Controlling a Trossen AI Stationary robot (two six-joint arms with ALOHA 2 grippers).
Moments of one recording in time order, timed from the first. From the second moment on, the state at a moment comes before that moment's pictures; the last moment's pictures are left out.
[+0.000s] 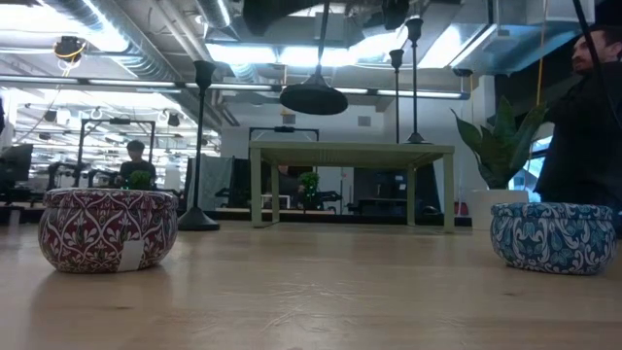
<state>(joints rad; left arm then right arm) -0.18 1.35 0.83 0.43 -0.21 -0.04 0.26 1.41 0.92 0.37 0.32 0.07</state>
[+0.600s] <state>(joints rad) -0.18 1.41 0.87 0.44 -0.21 -0.09 0.26 1.41 0.92 0.37 0.32 0.07</state>
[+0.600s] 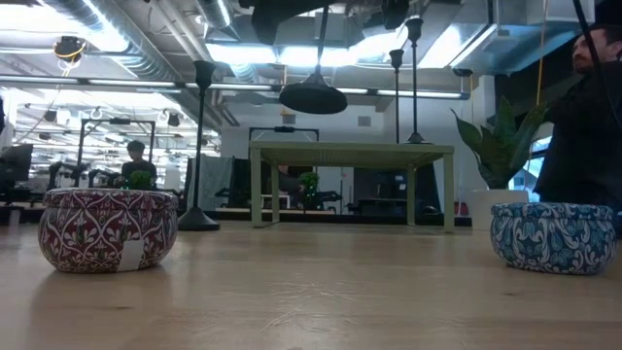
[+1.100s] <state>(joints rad) -0.17 1.41 0.87 0.43 -0.22 -0.08 0.26 1.41 0.92 0.37 0.28 0.07</state>
